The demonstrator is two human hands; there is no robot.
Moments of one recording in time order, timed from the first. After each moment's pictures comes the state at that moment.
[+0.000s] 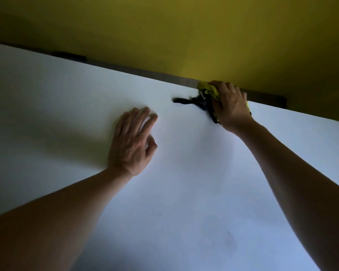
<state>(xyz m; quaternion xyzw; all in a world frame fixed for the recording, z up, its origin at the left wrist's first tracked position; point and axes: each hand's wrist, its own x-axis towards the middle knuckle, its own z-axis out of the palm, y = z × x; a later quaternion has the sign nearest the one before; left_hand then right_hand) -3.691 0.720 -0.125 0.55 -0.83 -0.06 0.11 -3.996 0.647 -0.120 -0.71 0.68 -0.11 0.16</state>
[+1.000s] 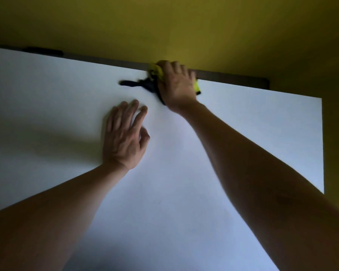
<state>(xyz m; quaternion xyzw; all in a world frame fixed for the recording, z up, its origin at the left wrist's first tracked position) -3.694 0.722 -0.122 0.56 -0.82 -0.06 0.12 -3.886 0.616 -0.126 -0.69 0.71 -0.09 0.13</state>
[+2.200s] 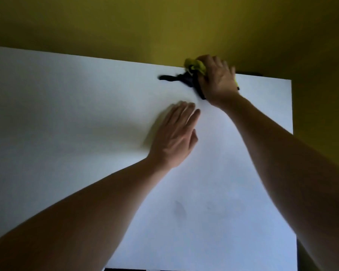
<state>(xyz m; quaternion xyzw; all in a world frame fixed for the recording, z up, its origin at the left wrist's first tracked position) -3.916 0.790 -0.123 0.43 -0.88 -0.10 0.14 -4.109 0.689 -0.123 -0.68 0.72 -0.12 0.12</state>
